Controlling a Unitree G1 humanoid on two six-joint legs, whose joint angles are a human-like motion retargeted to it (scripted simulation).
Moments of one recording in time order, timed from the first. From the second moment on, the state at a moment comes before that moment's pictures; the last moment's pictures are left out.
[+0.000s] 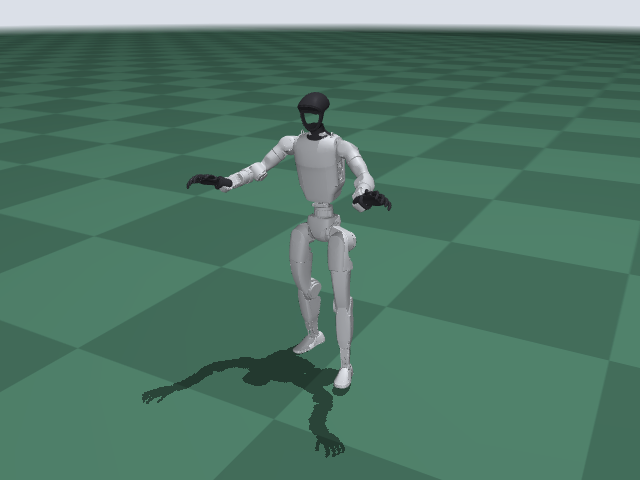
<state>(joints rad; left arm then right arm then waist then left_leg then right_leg) -0.64 0.81 -0.15 0.72 -0.06 0.22 0.98 -0.69 -0.74 0.16 0.68 -0.31 0.06 -0.57 0.23 -0.04 0.18 0.01 0.10 0.49 -0.09 -0.03 -0.06 0.16 -0.15 -0.08 0.05 -0.17 0.21</state>
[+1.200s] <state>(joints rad) -0.70 1.10 -0.19 0.79 0.02 0.42 0.78 -0.67 -1.01 0.13 0.82 -0.29 0.13 -0.47 0.11 -0.02 0.19 0.14 0.05 0.39 -0.08 -0.21 -0.11 -0.13 -0.16 -0.24 0.29 -0.18 0.11</state>
